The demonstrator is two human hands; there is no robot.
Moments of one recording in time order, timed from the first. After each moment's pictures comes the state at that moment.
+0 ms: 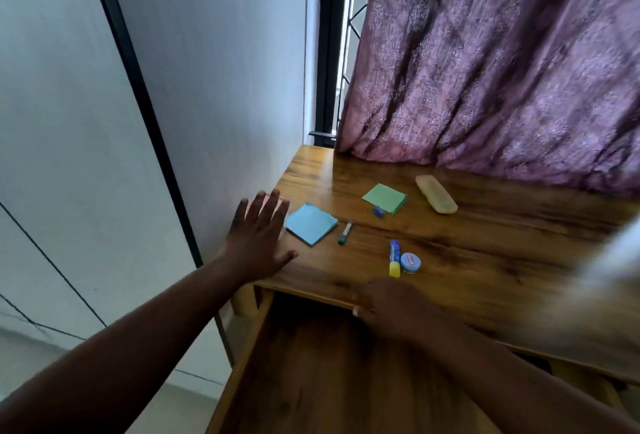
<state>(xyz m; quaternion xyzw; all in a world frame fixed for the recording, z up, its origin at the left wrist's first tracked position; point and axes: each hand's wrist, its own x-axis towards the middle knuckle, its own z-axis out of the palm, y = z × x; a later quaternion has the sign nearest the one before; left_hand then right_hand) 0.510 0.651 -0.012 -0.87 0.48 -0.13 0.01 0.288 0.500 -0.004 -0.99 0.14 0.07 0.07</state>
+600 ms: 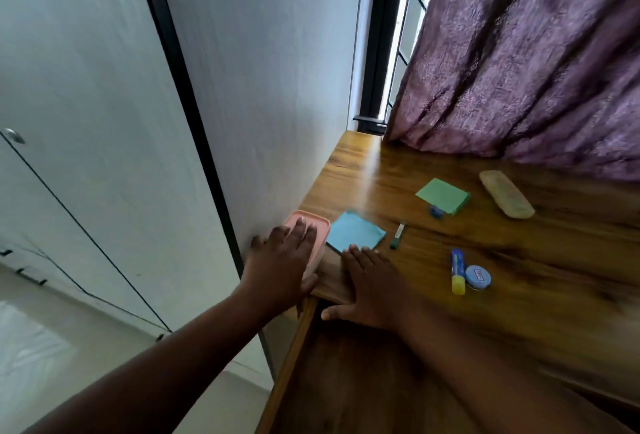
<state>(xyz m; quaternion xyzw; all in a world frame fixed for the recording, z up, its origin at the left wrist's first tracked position) 0.512 0.684 -0.028 -0.89 0.44 -0.10 0.04 0.406 0.515 -0.071 -0.99 0.10 0.04 0.08</state>
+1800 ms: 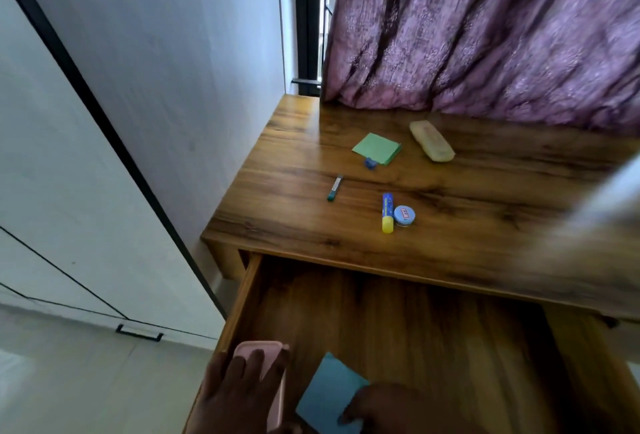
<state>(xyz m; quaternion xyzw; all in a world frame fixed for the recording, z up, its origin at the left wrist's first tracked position) 0.334 0.775 -0.106 -0.86 0.50 0.10 0.06 0.186 0.474 -0.418 -0.88 0.26 0.21 0.32</state>
